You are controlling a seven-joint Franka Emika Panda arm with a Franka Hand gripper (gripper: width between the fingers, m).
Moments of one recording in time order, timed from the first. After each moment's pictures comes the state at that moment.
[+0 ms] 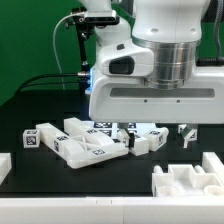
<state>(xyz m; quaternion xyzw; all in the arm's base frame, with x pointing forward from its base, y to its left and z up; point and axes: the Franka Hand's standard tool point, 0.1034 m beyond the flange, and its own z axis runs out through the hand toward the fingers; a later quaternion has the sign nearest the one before) 0.601 0.035 0.076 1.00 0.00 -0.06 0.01</state>
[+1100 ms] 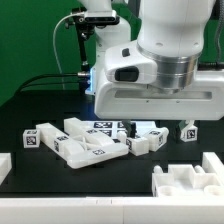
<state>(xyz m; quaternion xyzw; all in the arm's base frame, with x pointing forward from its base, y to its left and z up) 0.551 0.042 0.074 0.98 0.01 -0.19 0.02</state>
